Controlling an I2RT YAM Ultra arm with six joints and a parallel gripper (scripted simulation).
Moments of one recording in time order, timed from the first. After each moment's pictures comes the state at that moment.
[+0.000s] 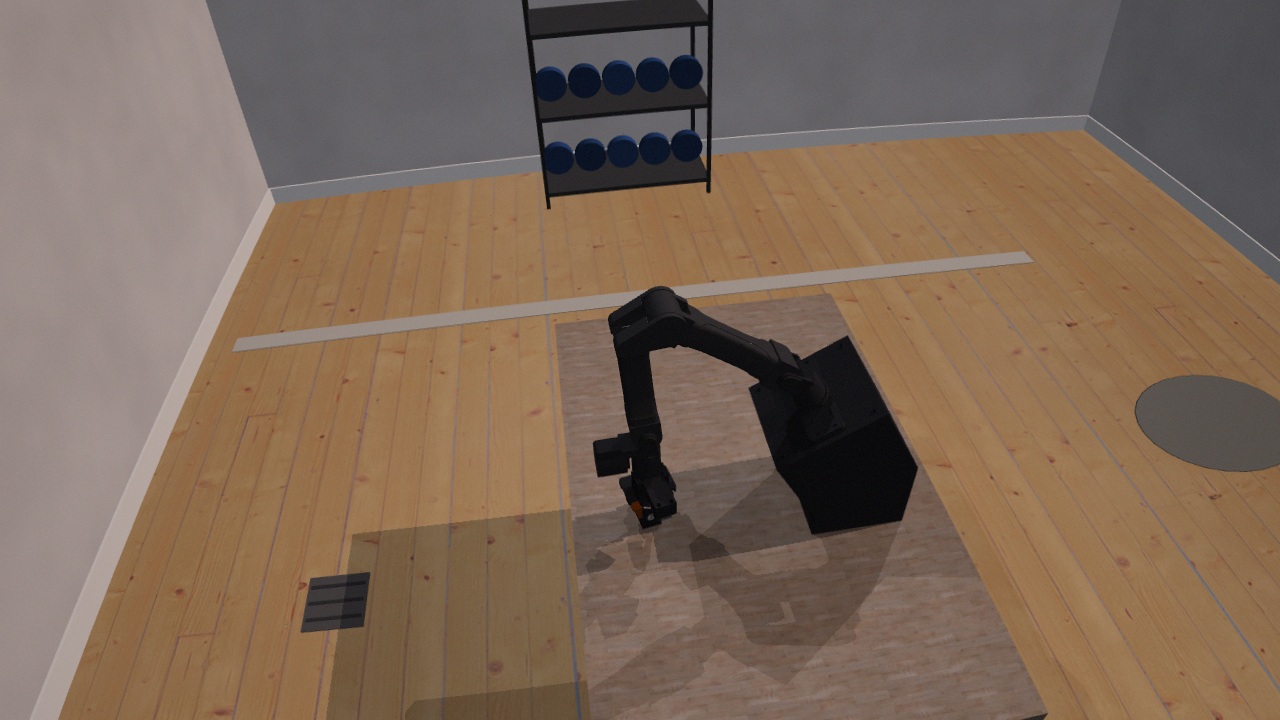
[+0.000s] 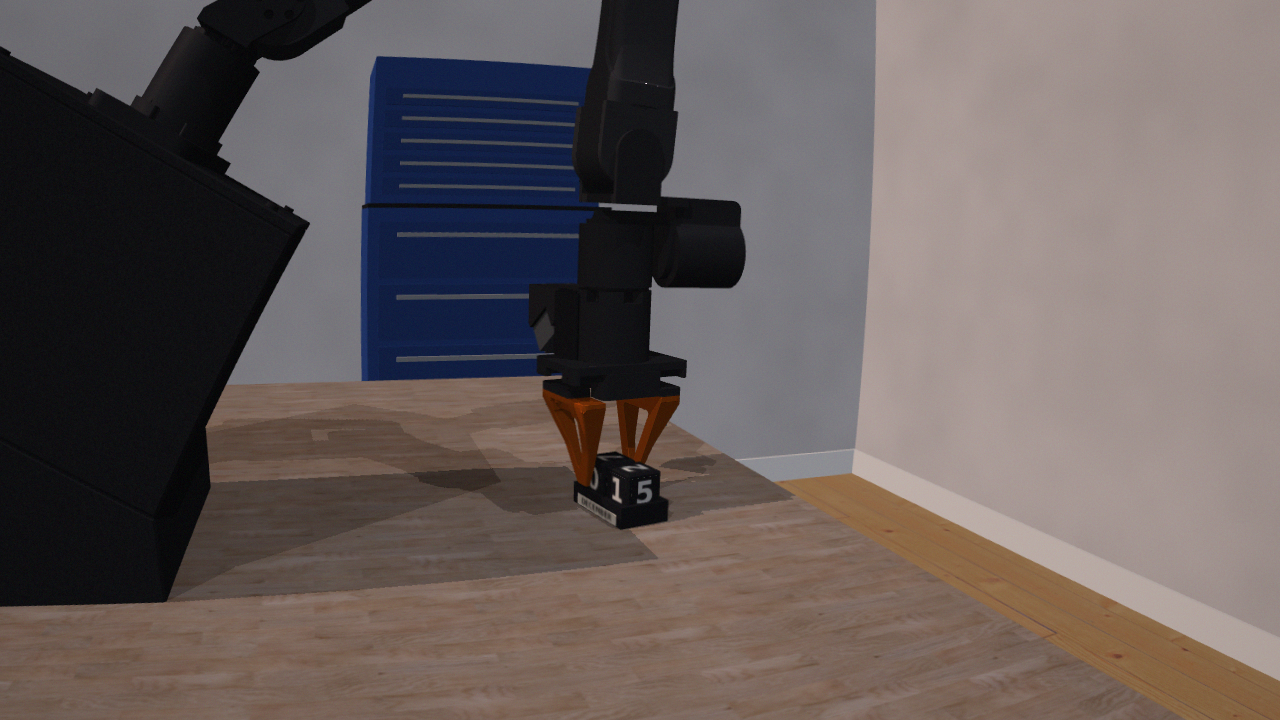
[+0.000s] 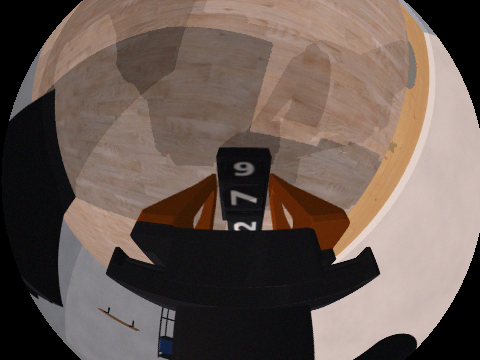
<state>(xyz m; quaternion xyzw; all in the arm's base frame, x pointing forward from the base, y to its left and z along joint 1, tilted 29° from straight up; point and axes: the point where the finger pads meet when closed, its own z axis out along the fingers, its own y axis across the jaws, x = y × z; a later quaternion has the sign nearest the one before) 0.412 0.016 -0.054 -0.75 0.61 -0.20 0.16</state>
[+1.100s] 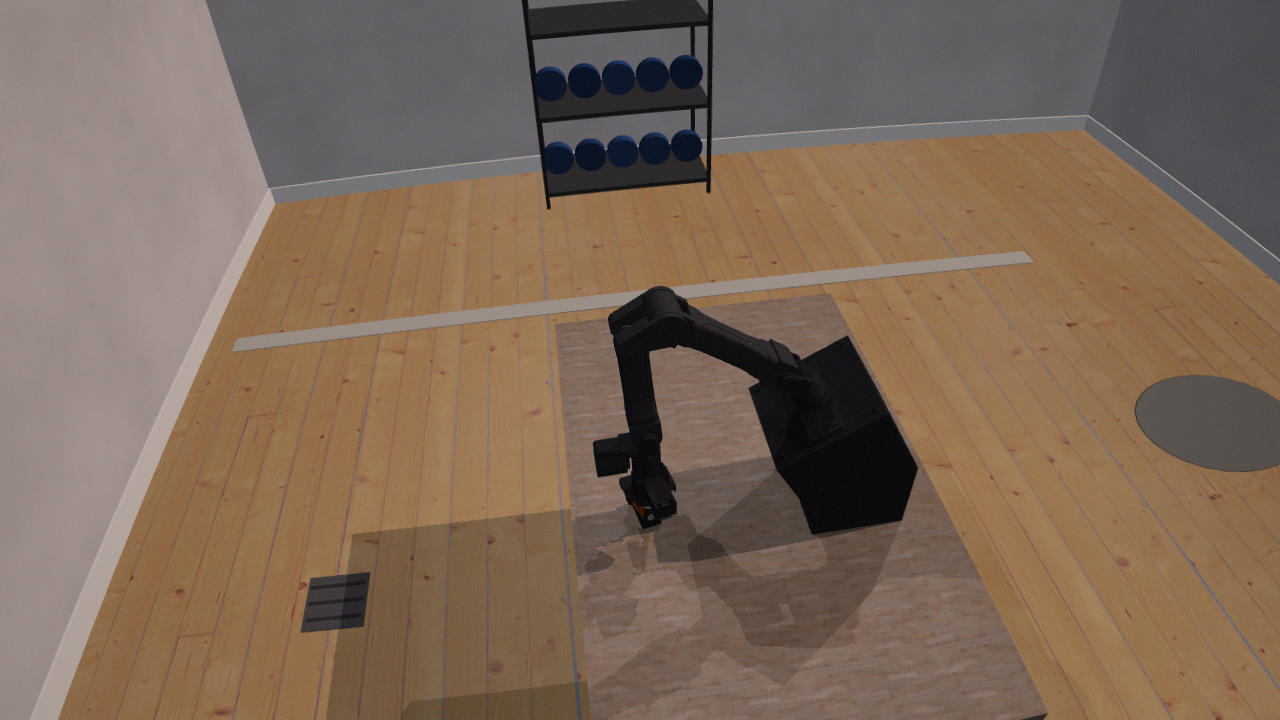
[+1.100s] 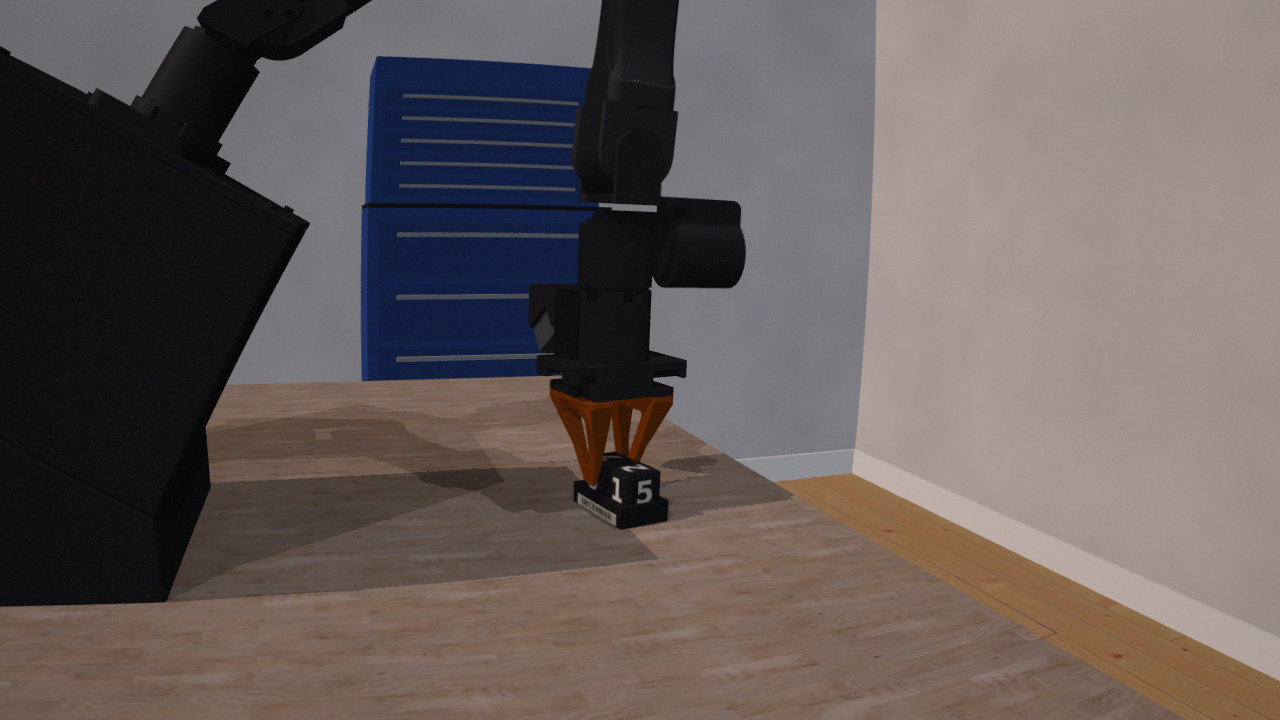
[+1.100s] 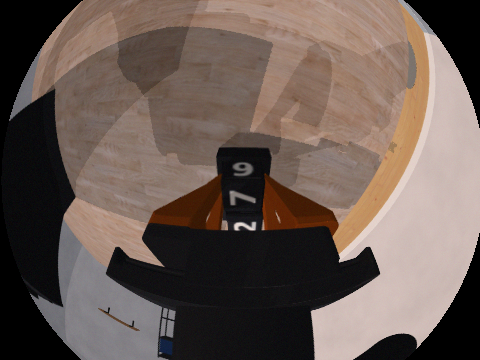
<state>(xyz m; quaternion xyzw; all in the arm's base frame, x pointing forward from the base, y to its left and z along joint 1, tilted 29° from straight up) 0.412 0.016 -0.054 -0.75 0.61 -0.20 0.16</state>
